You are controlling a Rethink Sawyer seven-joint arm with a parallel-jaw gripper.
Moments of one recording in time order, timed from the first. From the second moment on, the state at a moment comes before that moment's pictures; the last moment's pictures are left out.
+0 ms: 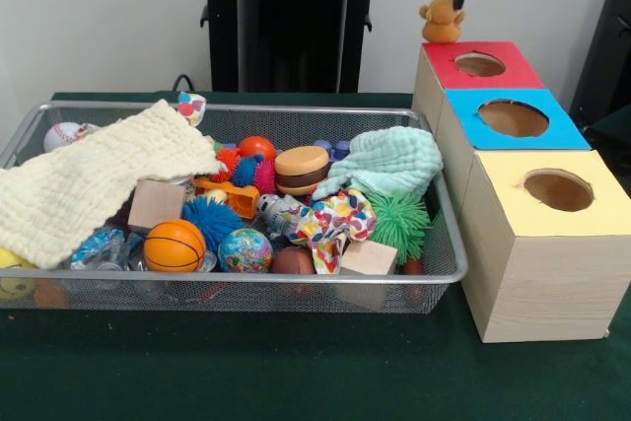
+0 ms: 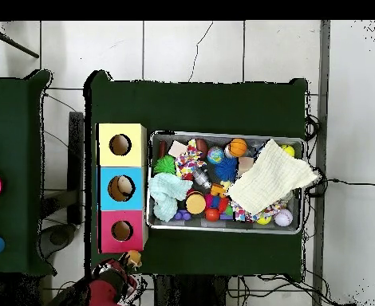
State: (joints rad) arm 0.58 -0.85 -0.46 2.25 0.44 0.26 2.26
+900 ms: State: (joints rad) arm 0.52 -0.83 -0.50 2.01 0.34 0.69 2.26
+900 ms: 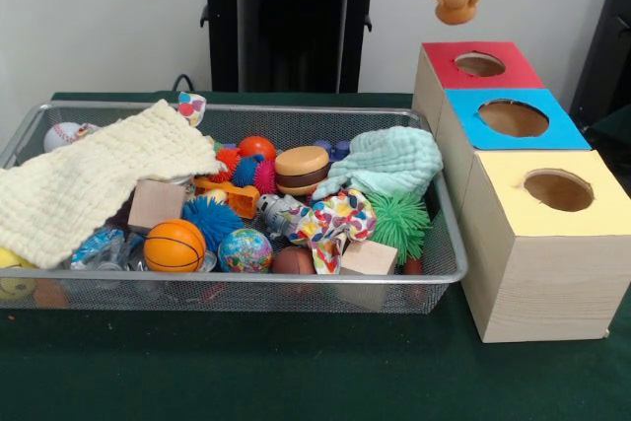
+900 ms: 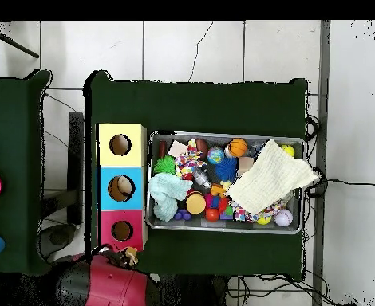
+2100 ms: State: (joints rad) arm 0.48 -0.77 -0.49 1.87 0.32 0.68 2.26
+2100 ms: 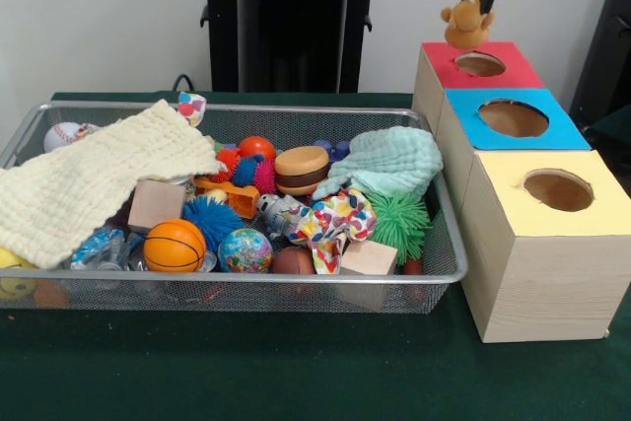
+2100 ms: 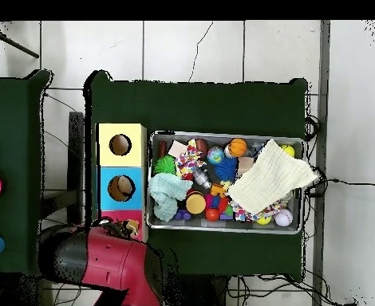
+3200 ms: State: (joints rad) arm 0.55 -0.68 -0.49 1.87 0.36 0.57 2.26
